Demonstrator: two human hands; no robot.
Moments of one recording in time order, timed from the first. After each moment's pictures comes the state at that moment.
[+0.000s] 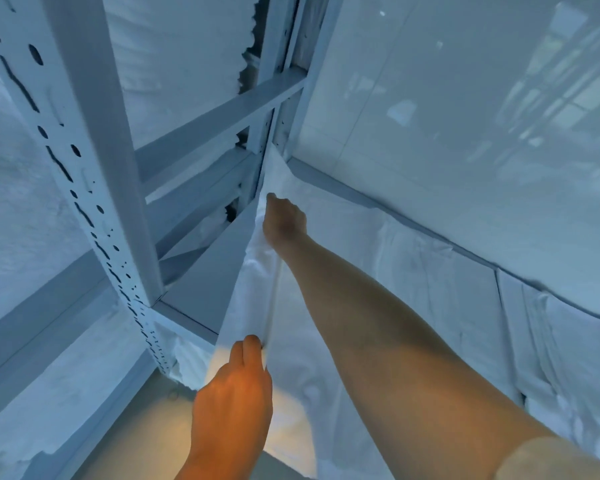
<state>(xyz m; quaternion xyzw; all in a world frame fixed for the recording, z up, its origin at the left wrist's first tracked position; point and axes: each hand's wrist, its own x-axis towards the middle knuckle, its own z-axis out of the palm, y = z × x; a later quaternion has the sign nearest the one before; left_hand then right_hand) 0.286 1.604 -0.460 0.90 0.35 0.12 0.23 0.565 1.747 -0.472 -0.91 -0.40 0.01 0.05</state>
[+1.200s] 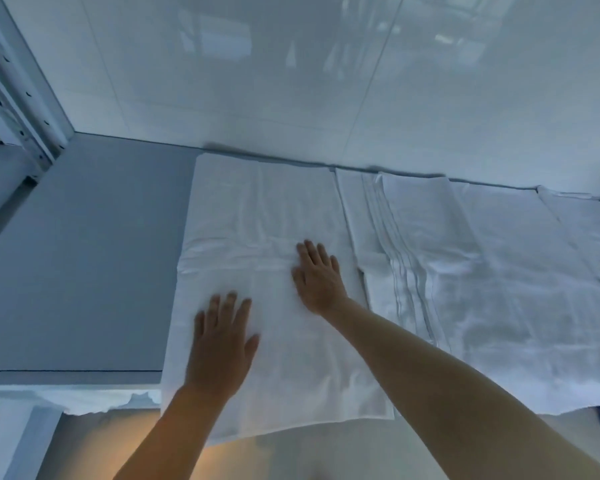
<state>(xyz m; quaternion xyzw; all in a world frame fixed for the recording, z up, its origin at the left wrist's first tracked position) 0.452 1.411 -0.532 0.98 0.10 -0.01 0.17 0.642 1.246 -0.547 -0.96 -0.22 0.09 0.12</state>
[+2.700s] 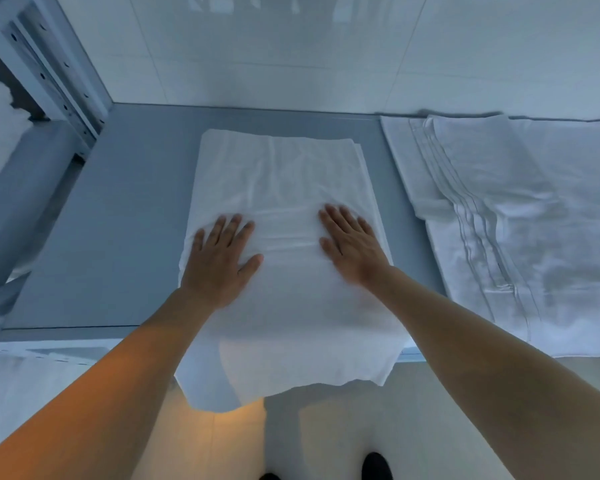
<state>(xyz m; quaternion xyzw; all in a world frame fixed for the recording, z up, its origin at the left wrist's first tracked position) 0.480 1.568 -0.570 1.00 0.03 0.00 0.08 0.599 1.285 -0.575 -0.95 -0.28 0.05 0.10</state>
